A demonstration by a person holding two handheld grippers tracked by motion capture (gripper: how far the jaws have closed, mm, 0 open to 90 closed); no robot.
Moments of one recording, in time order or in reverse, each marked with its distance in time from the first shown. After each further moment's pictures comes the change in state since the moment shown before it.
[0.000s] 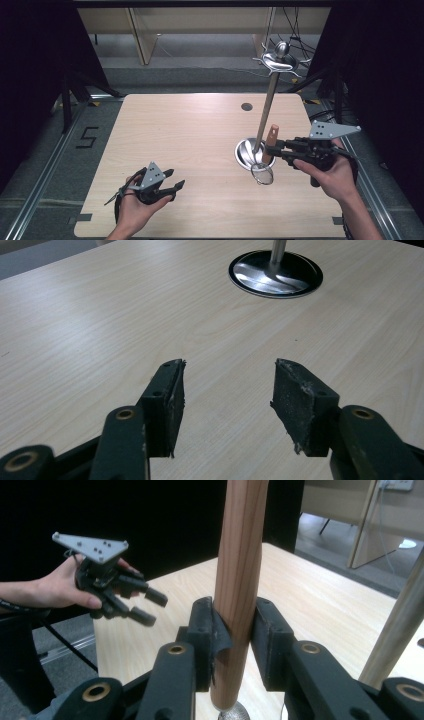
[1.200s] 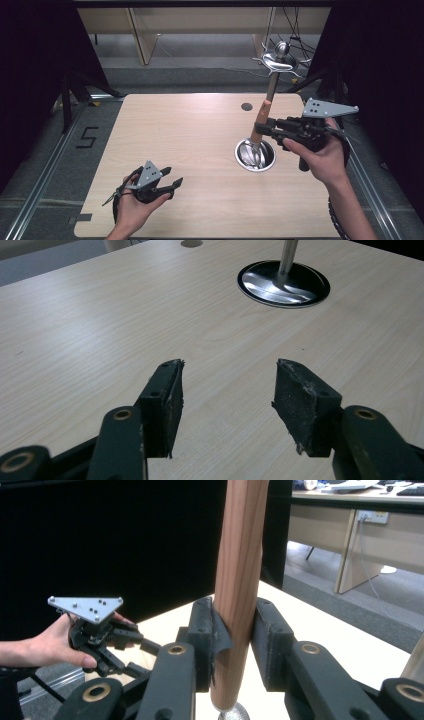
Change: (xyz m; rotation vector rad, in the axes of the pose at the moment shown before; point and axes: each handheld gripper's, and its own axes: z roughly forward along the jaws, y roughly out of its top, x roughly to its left) left arm 0.005 -0.001 -0.003 -0.036 0.021 -0.034; right arm 0.010 0.053 0.017 -0.083 -0.028 0.014
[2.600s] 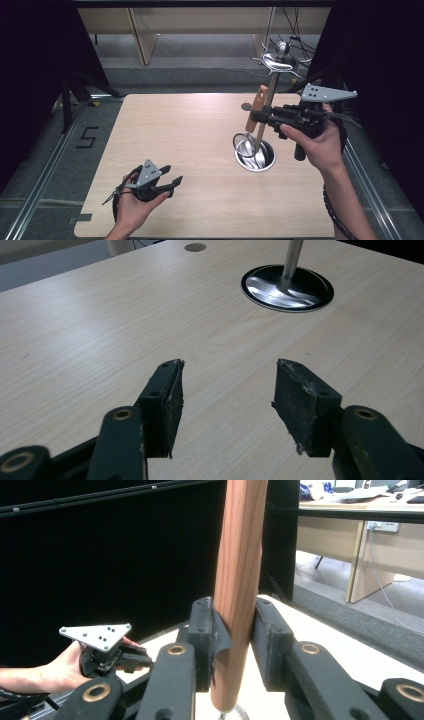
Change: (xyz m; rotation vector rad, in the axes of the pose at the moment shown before) left arm 0.003 0.001 0.001 -0.012 0.008 0.001; right arm -0.007 0.024 0.009 -0.040 0.038 0.030
